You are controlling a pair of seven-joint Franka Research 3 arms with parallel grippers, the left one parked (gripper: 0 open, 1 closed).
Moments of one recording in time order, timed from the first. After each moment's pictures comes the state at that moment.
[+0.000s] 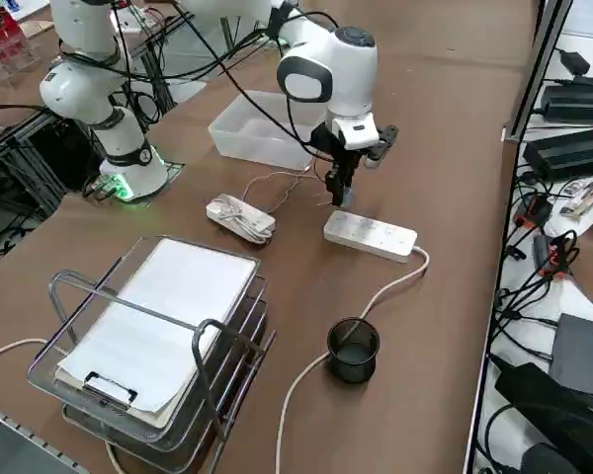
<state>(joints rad) 0.06 0.49 -0.01 -1.79 -0.05 2.22 0.20</state>
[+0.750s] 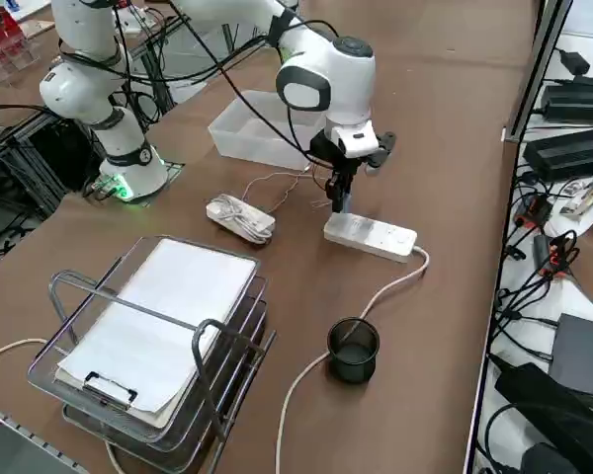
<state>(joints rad) 0.05 0.51 -0.01 -1.80 -0.05 2.24 0.14</state>
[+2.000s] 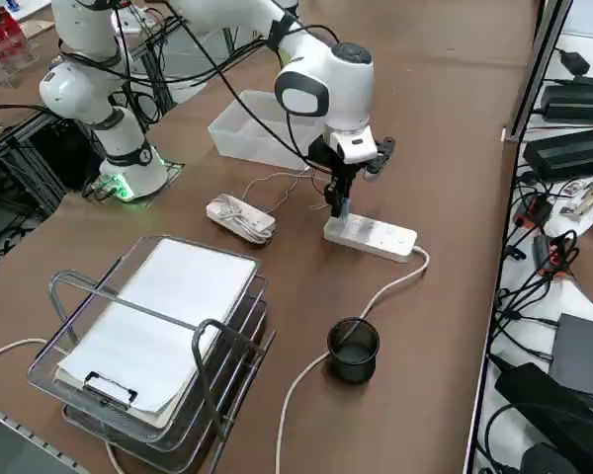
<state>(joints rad) 0.04 0.52 -0.01 -1.80 -0.05 2.25 0.13</state>
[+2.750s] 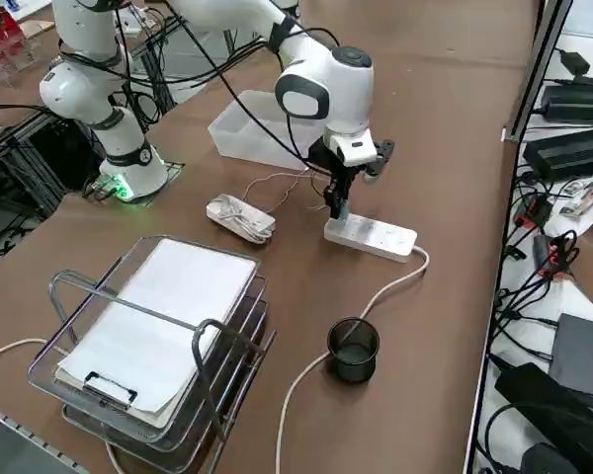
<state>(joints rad) 0.04 0.53 -0.01 -1.80 -0.05 2.25 0.13</state>
